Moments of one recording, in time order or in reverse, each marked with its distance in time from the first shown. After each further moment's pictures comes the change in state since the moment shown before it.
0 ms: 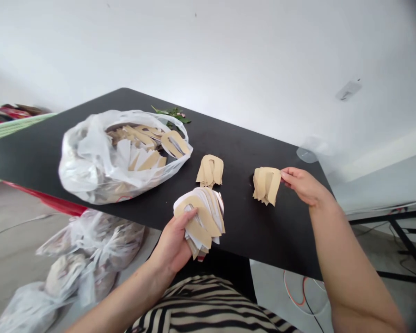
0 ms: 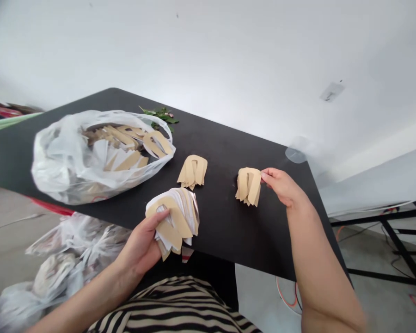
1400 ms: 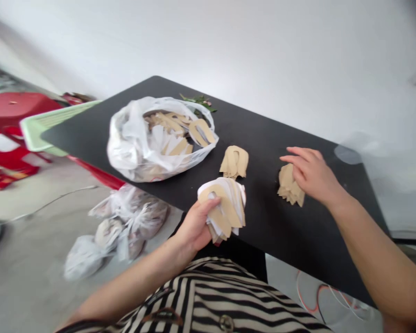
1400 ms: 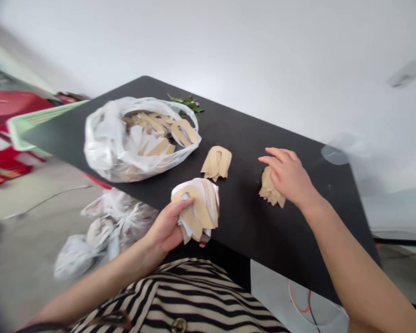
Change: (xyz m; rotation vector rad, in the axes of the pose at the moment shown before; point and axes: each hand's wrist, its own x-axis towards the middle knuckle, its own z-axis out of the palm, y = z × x) left_hand 0.000 -0.002 -0.007 -0.039 -0.084 0.016; right_hand -0.001 -0.041 0.052 -0.828 0.068 -0.900
